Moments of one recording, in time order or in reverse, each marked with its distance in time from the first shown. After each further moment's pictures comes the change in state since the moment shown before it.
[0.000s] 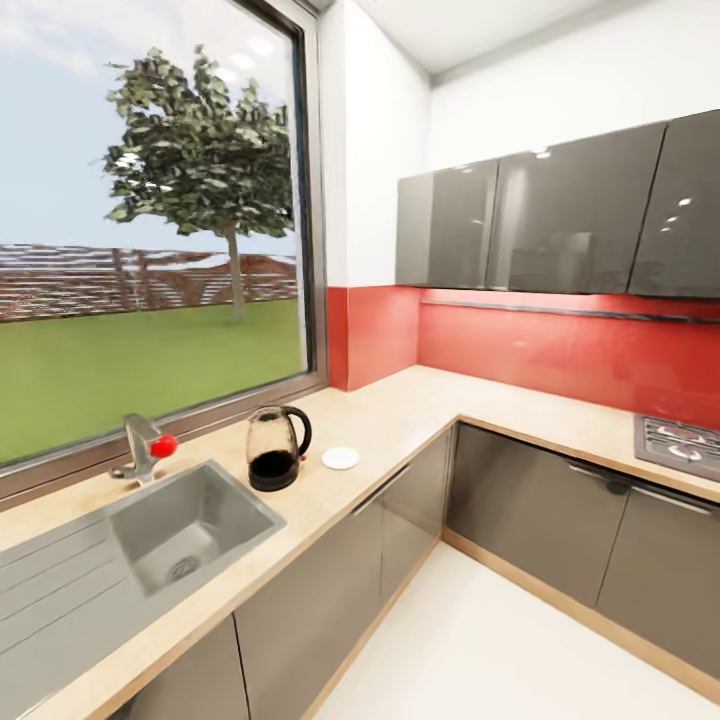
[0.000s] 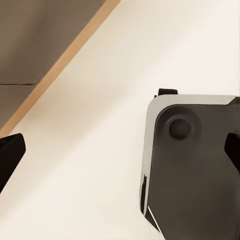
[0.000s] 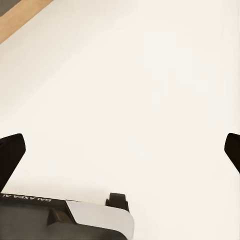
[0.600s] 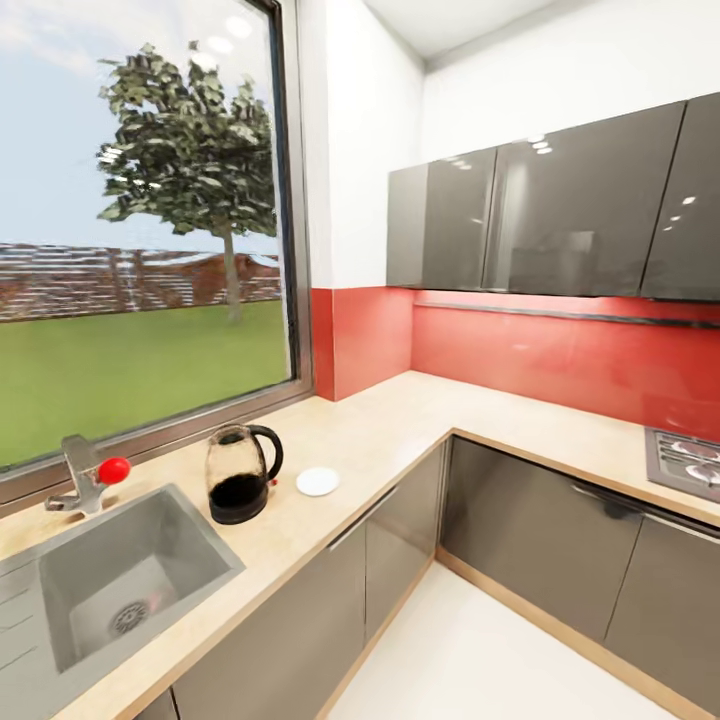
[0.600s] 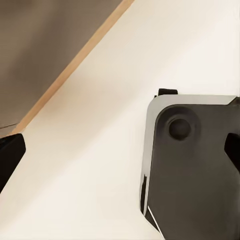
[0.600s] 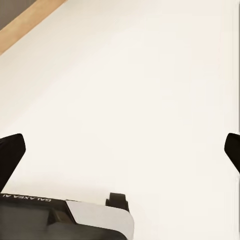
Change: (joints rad) left arm 0.000 0.000 0.001 0.000 0.000 0.000 0.000; right arm 0.000 0.000 0.000 0.000 0.000 0.000 0.000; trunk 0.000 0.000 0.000
